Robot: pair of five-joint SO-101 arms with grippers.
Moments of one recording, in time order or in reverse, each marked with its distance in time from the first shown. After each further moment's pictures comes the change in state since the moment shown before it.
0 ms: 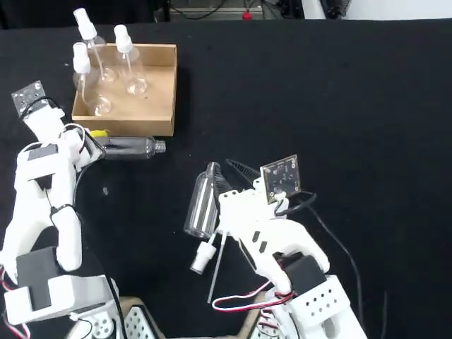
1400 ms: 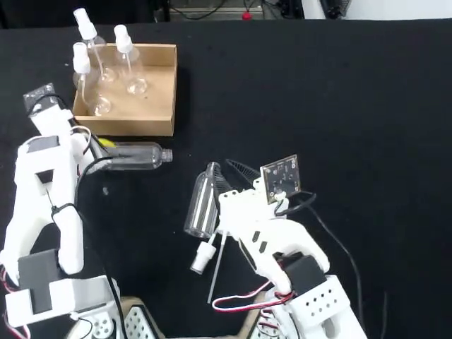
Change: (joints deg) left arm 1.9 -1.4 -5.5 21.4 -4.0; right arm 0.0 0.0 0.0 0.0 0.0
